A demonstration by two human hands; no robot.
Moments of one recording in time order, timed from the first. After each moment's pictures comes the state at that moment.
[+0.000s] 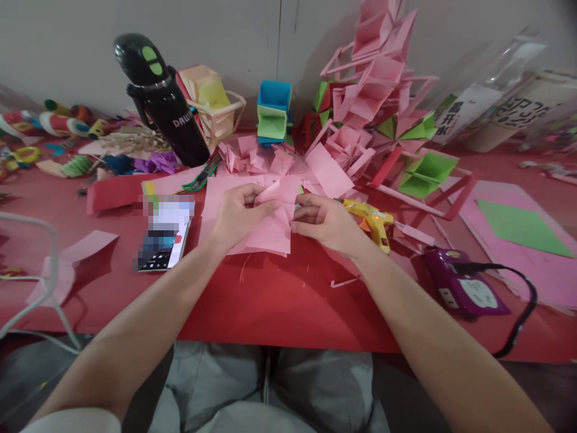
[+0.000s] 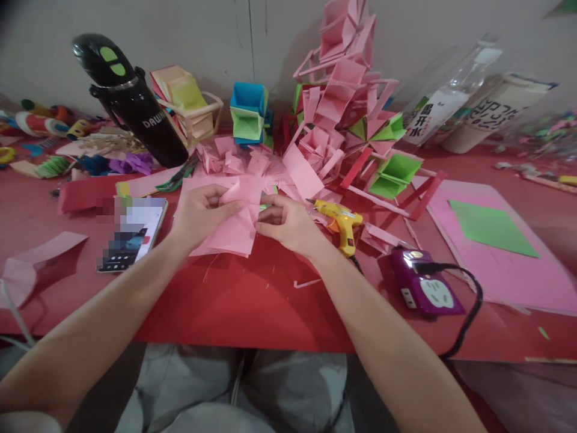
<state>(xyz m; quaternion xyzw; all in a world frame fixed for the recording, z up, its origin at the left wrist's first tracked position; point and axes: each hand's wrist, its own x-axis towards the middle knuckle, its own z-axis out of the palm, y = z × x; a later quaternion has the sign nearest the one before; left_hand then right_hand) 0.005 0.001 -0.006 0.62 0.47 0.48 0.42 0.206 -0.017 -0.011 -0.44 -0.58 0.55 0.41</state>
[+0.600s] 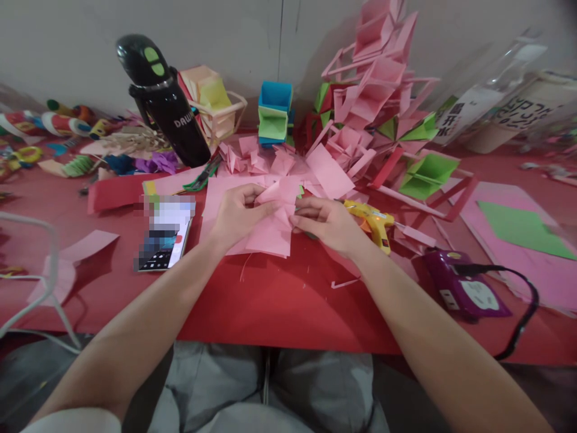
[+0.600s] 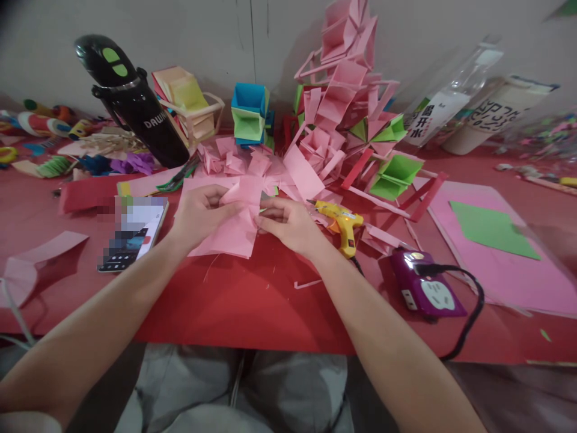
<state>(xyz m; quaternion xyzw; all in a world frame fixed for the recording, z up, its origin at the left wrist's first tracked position) 0.003 0.003 -0.009 0.62 0.47 0.47 0.42 0.205 -0.017 -0.011 -0.45 -0.55 0.56 0.42</state>
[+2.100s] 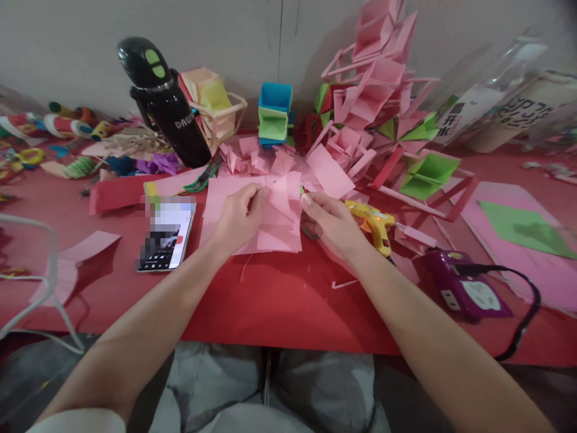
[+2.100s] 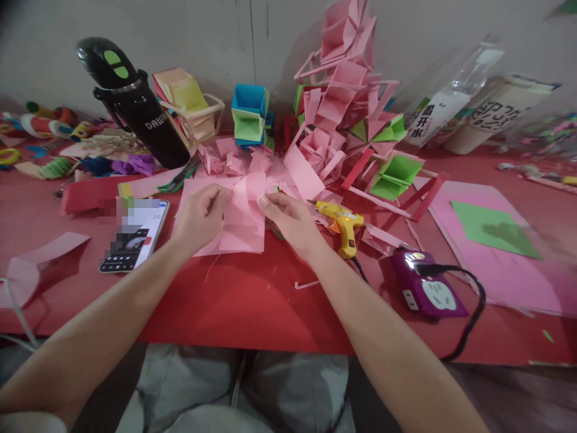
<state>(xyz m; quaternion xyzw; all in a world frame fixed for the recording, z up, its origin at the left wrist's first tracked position) 0.000 -0.002 -0.002 0.74 0.48 0.43 0.21 0.194 -0.020 -0.008 -0.41 -0.48 0.60 0.49</state>
